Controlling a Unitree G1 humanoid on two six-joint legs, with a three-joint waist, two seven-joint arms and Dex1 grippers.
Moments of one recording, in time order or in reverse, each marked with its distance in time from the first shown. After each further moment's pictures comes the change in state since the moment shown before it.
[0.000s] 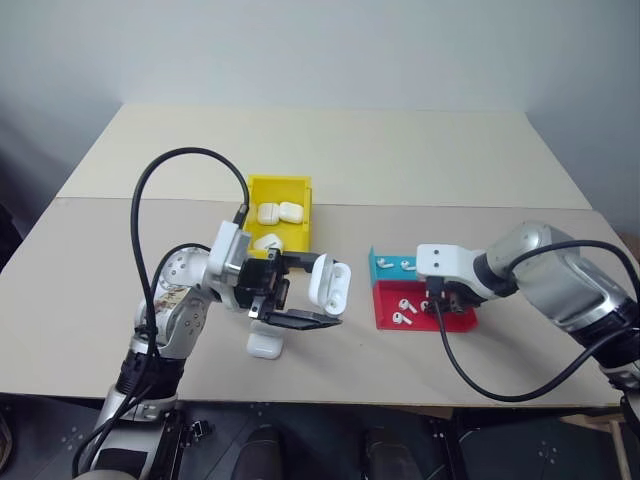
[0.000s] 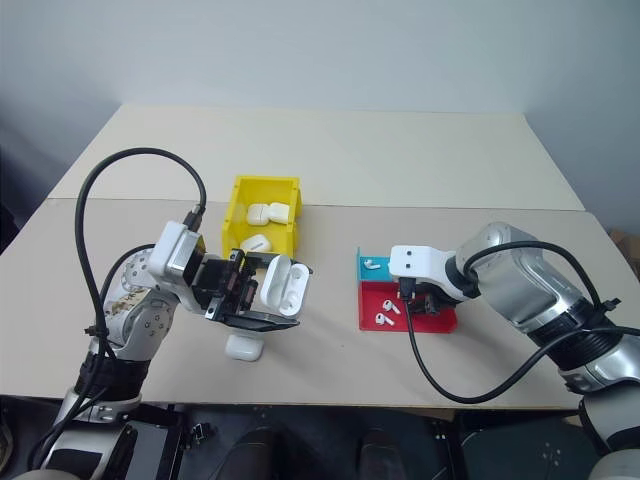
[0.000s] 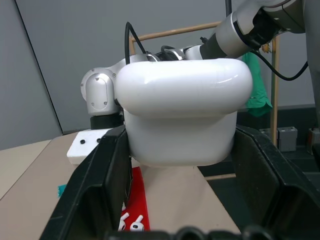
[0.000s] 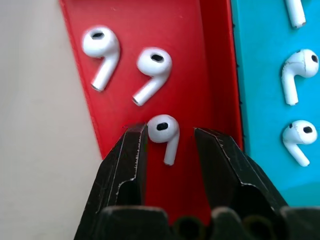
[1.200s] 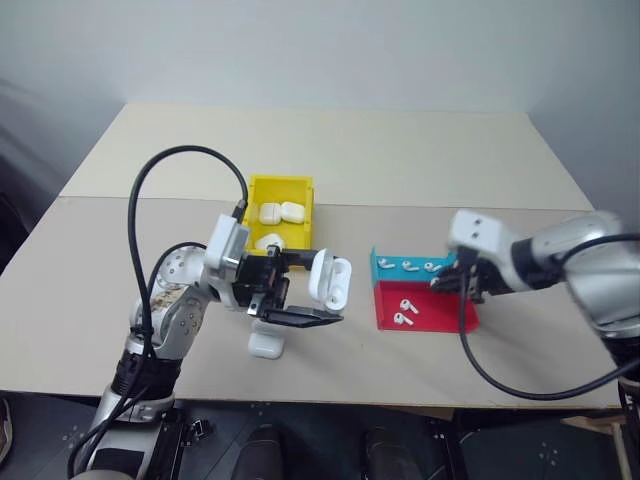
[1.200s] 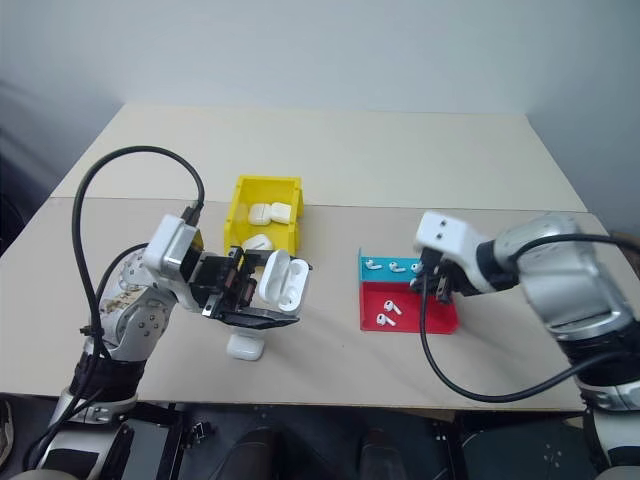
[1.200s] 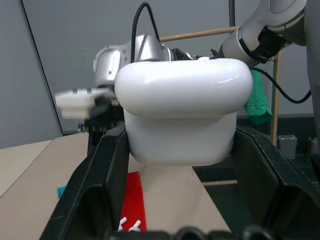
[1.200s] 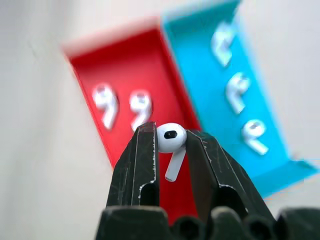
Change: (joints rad) left arm -0.019 0.011 0.002 -0.026 -0.047 0.065 0.038; right arm 0.185 0.061 -0.605 -0.270 0.242 0.316 0.007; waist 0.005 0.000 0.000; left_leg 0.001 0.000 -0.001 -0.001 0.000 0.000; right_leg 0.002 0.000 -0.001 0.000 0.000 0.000
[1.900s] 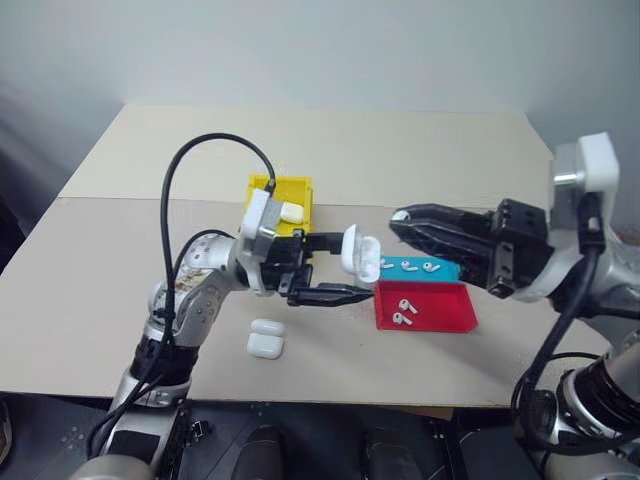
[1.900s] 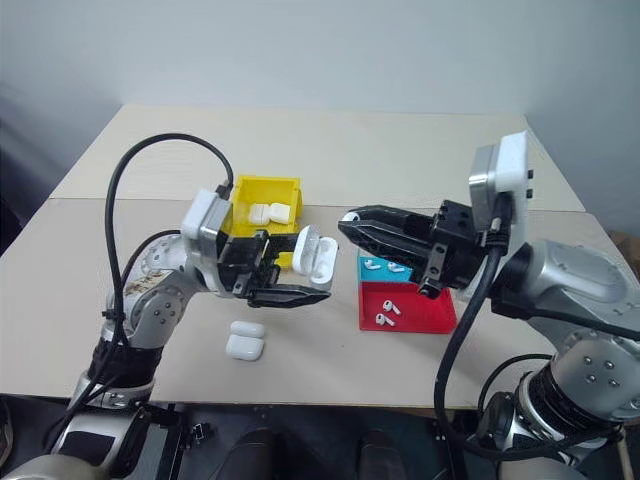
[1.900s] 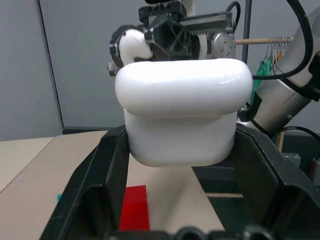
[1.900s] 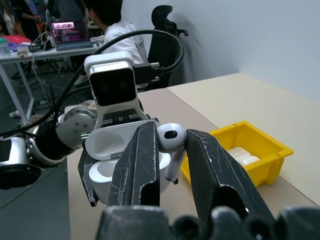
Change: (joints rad) left arm -0.093 -0.072 -0.043 -0.011 0.003 0.141 0.162; right arm -0.006 0.484 -0.522 -0.422 0.788 0.270 -0.566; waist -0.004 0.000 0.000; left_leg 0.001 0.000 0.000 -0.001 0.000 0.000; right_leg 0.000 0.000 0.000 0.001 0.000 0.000
